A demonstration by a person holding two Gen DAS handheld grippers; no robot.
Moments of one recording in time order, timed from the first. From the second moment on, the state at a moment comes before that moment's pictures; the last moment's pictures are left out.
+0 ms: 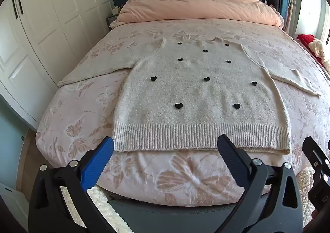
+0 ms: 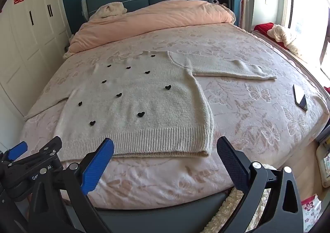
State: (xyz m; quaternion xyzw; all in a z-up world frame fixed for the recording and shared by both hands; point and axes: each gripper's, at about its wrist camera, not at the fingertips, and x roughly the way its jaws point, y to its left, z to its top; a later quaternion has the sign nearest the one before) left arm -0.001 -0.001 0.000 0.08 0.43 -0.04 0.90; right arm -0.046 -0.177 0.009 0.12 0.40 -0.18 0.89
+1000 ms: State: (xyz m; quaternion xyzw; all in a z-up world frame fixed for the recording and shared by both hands) left arm 0.005 -0.004 0.007 0.08 0.43 -0.04 0.90; right arm -0.039 -0.166 0.022 0.11 0.39 -0.17 0.90
